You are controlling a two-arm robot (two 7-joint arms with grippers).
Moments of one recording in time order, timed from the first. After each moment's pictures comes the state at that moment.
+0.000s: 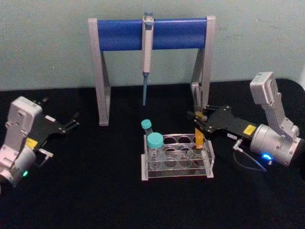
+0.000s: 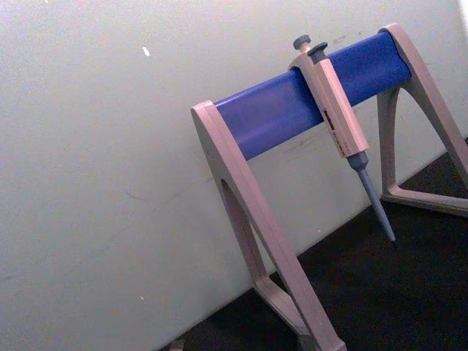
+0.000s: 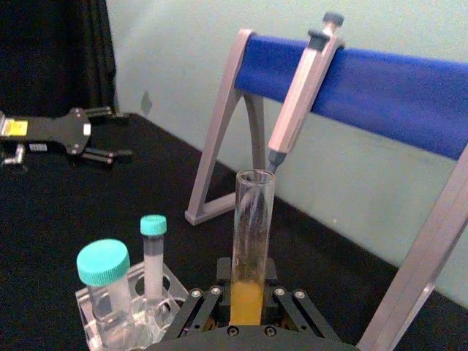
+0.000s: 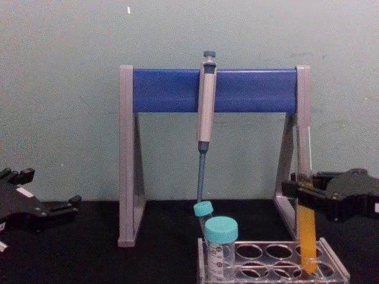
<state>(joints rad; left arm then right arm) -0.20 0.60 0.45 -1.41 -0.25 -0.12 0.03 0.33 0.53 -0.45 -1.39 0.45 -0.02 0.56</state>
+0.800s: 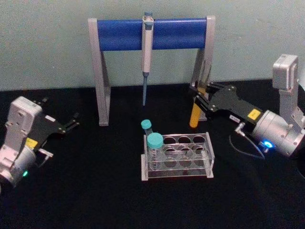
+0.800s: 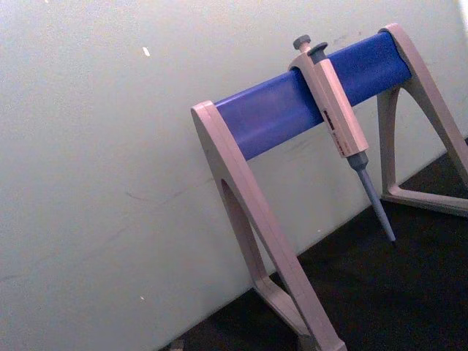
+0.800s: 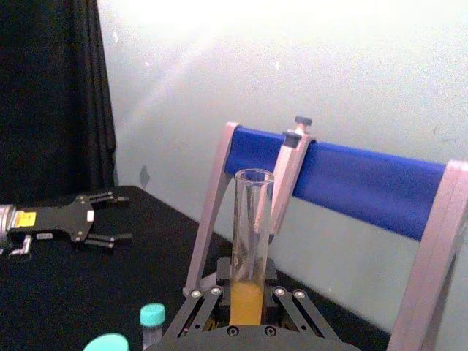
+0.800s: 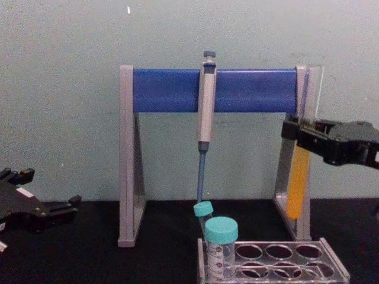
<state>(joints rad) -0.20 0.60 0.45 -1.41 -0.25 -0.12 0.03 0.31 0.48 -0.37 -1.44 0.53 -0.09 0.58</state>
